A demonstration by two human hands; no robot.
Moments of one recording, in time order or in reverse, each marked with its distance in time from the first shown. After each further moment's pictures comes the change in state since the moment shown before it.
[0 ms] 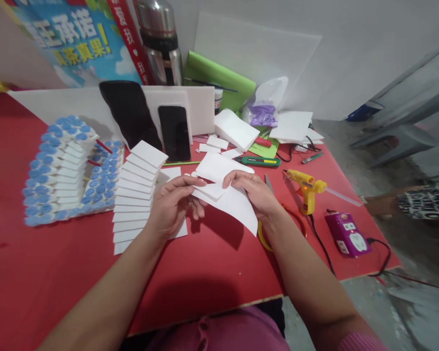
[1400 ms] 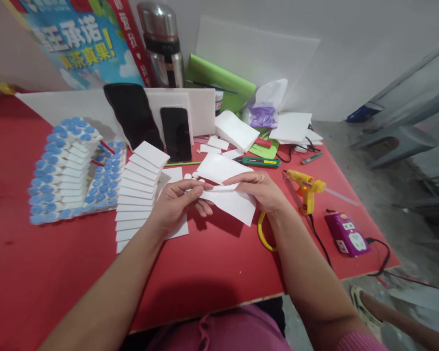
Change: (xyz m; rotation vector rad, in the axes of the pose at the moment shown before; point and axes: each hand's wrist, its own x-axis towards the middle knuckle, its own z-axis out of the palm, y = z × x) left_hand -0.002 0.003 -0.005 0.116 -0.132 -0.040; right_hand -0.001 -0.002 -0.022 -0.142 -0.031 -0.120
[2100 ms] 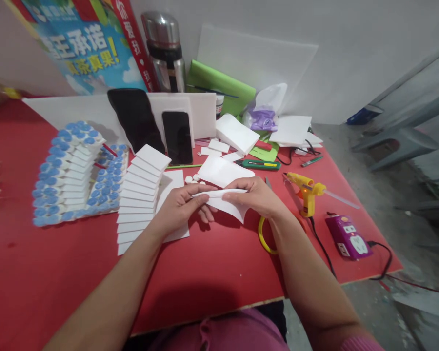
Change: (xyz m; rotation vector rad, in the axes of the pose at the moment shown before) left_hand 0.002 -0.003 -0.006 0.258 -0.116 -0.047; right_hand -0.004 -0.003 0.007 -0.334 -0.035 0.015
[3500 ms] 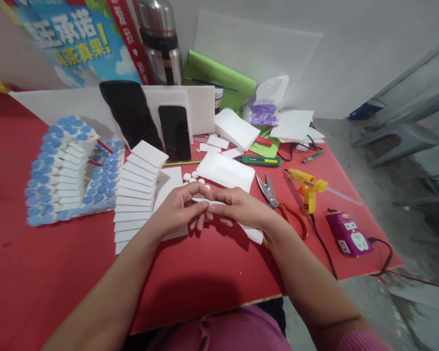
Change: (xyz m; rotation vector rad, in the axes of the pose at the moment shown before) left_hand -0.006 0.011 0.004 0.117 -0.072 -0.029; right_hand -0.007 -0.014 0.032 0.124 -0.394 0.026
